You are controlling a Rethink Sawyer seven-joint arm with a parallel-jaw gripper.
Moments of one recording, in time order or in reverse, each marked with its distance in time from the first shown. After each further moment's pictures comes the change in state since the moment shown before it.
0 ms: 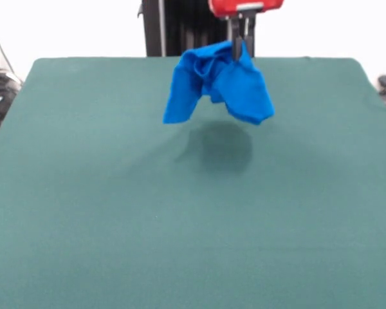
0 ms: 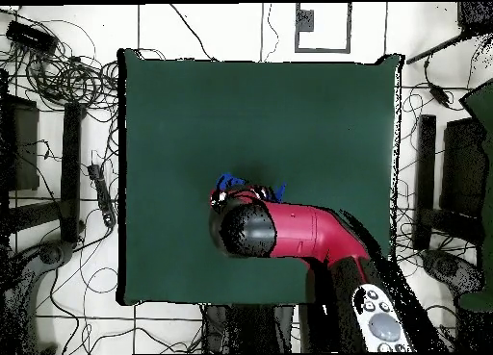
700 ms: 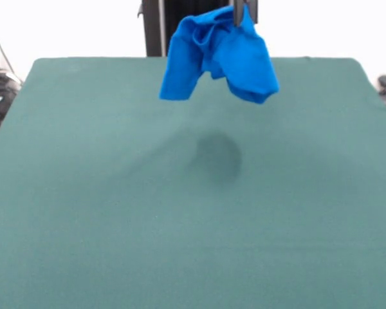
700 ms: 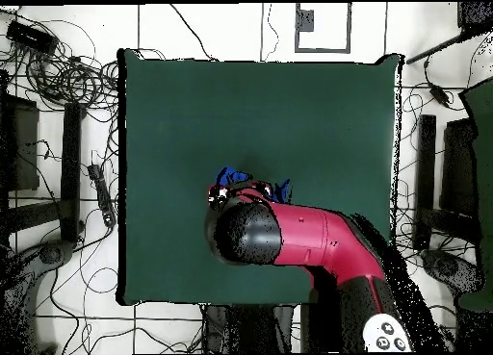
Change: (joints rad) arm 0.000 -0.114 0.000 0.001 0.062 0.077 0.000
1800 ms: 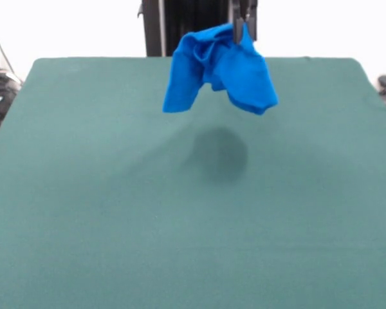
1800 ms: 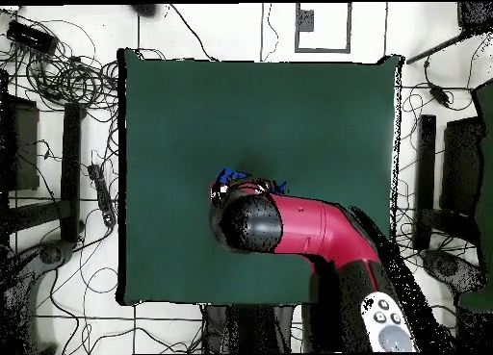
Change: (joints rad) arm -0.001 0.084 0.000 -0.038 -0.008 0.000 0.000
